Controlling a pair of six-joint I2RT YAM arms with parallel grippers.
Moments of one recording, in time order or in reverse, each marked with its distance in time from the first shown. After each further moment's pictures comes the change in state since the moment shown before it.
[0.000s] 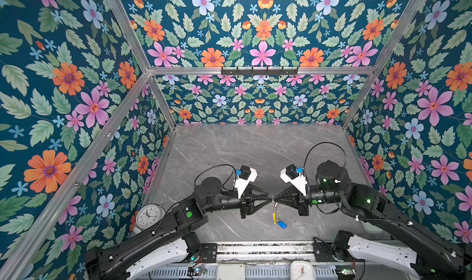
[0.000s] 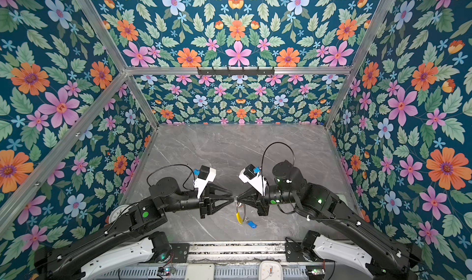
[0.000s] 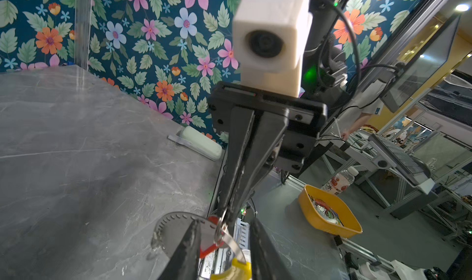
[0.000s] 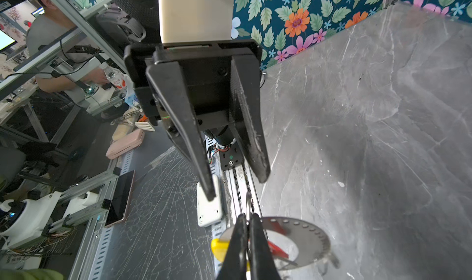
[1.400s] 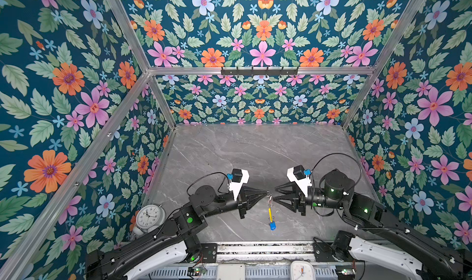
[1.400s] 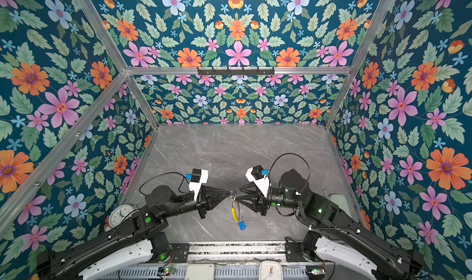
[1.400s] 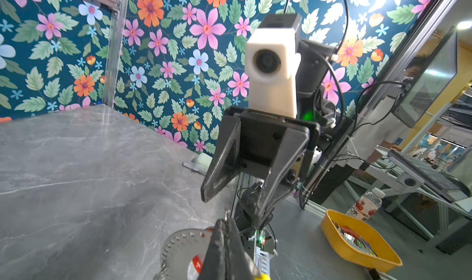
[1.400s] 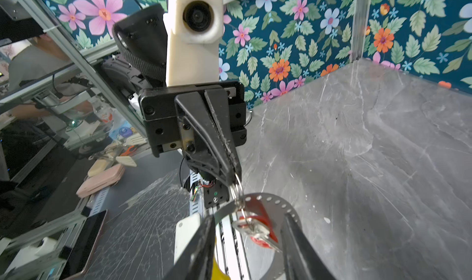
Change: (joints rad) left arm -0.001 -0.088 -0.182 0.290 -0.129 0.004; right arm 0.024 -0.148 -0.269 0.410 0.136 0.094
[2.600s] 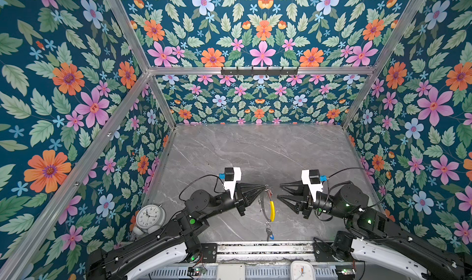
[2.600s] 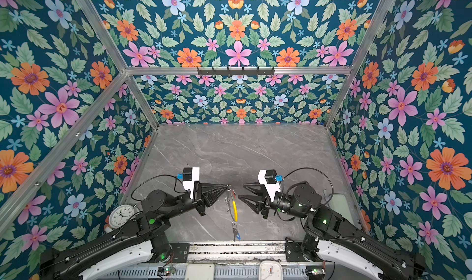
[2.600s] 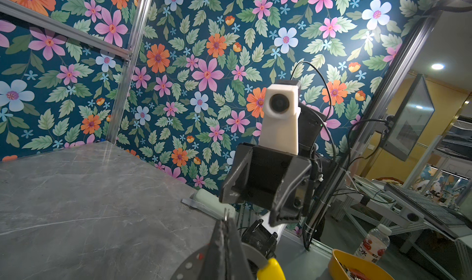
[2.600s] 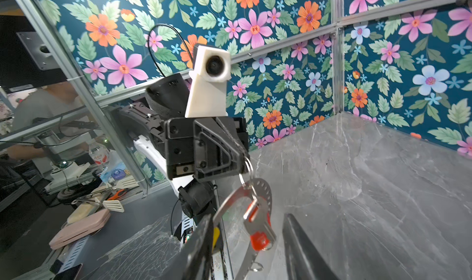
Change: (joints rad) left arm 0.000 0.003 -0.056 0.213 -0.062 -0.048; right arm 0.064 -0.110 -0.129 0.204 0.160 0.042
